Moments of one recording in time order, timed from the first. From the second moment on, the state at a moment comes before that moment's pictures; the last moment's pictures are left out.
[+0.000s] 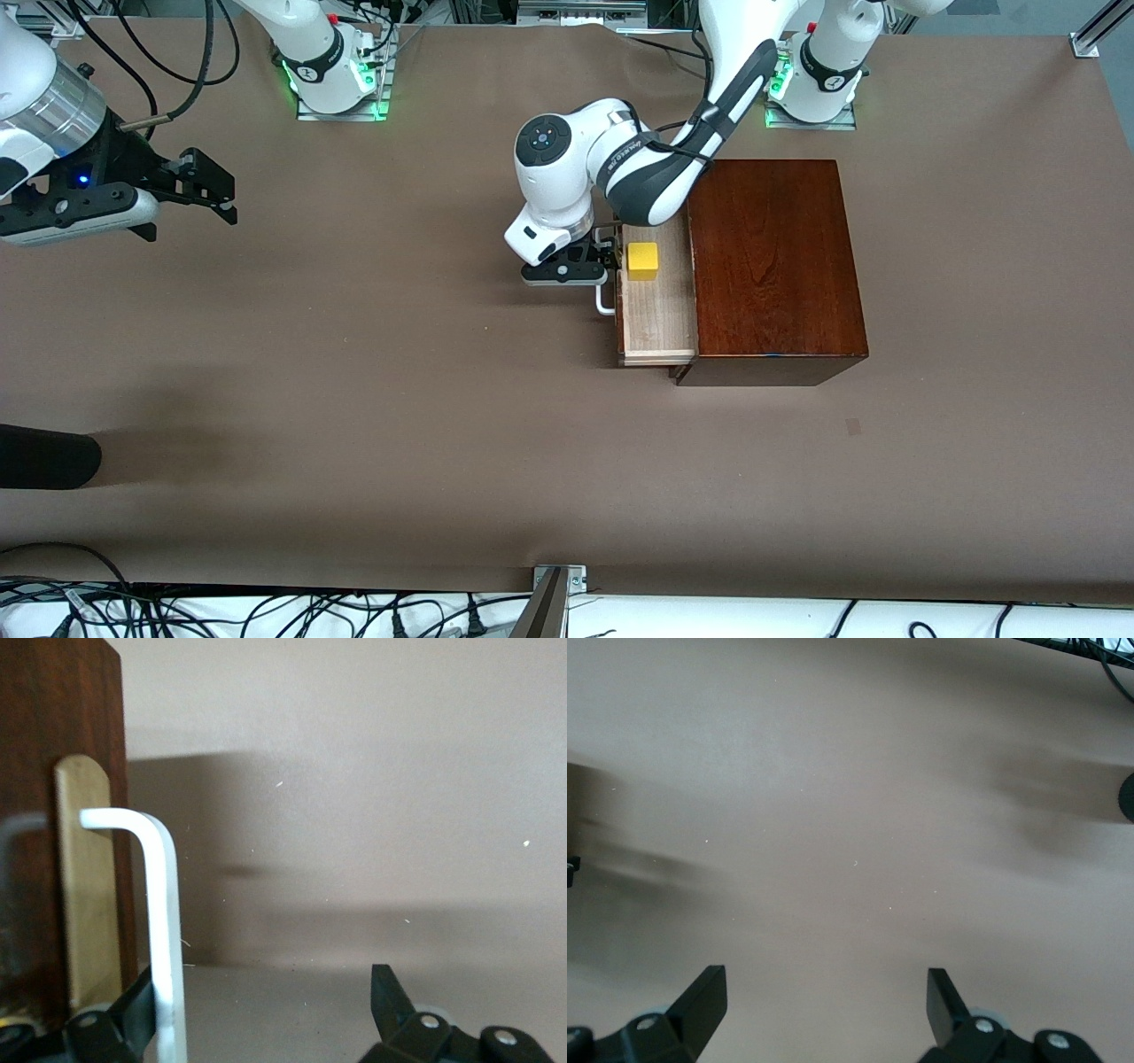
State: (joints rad) left arm -0.69 0.65 -0.20 -1.47 0.26 2.05 -0.97; right arm 0.13 0.04 0.04 -1.54 0.02 1.64 -0.06
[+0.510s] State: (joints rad) left arm -0.63 0.55 -0.20 -1.35 0.23 1.78 -0.84; right arm 0.13 0.04 0.05 -1.54 0.02 1.64 -0.06
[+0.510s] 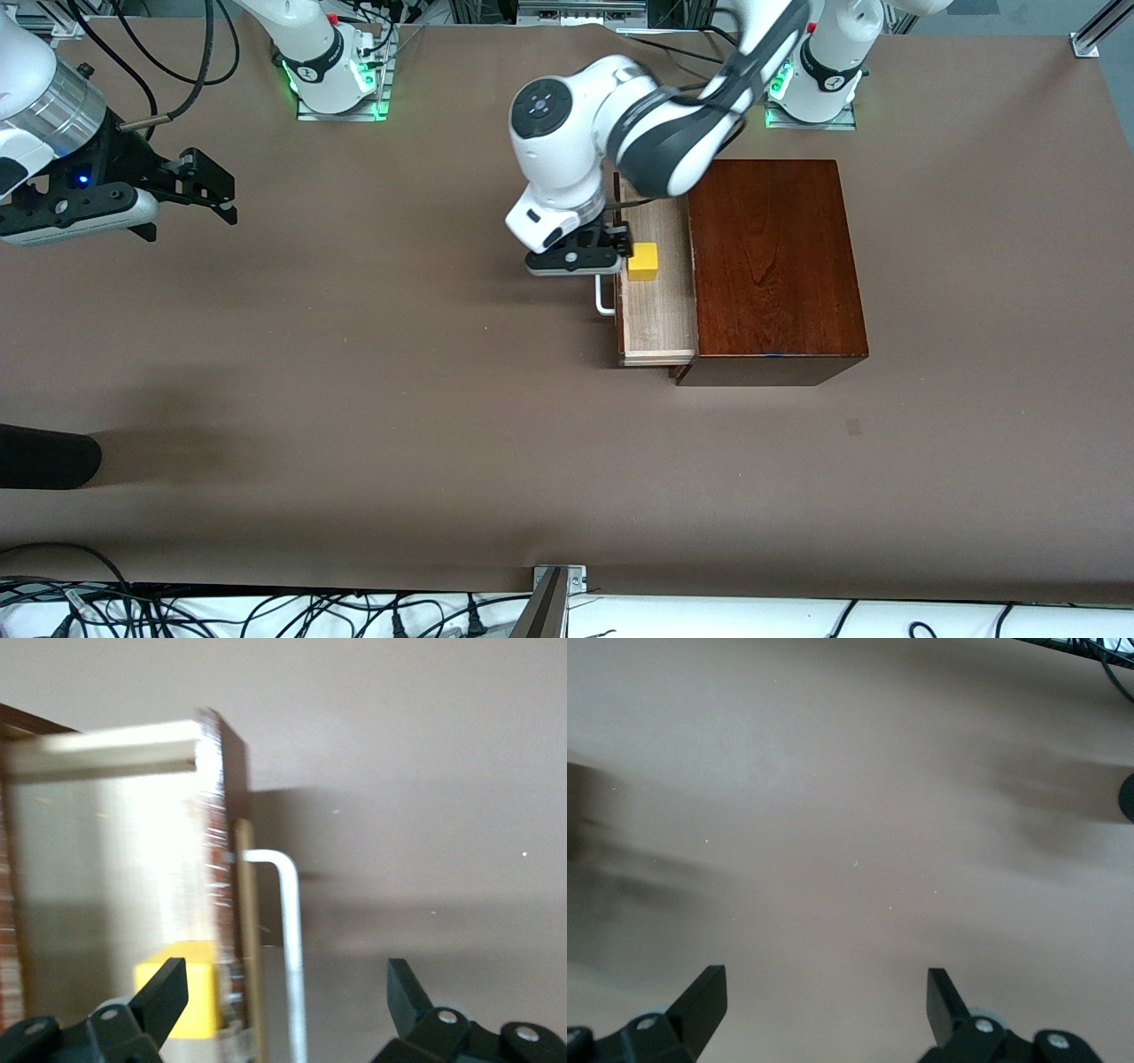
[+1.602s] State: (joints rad) left arm -0.08 0.25 -0.17 -1.36 0.06 1.54 -0.16; right arm 0.25 0.09 0.13 -1.54 0.09 1.67 -0.08
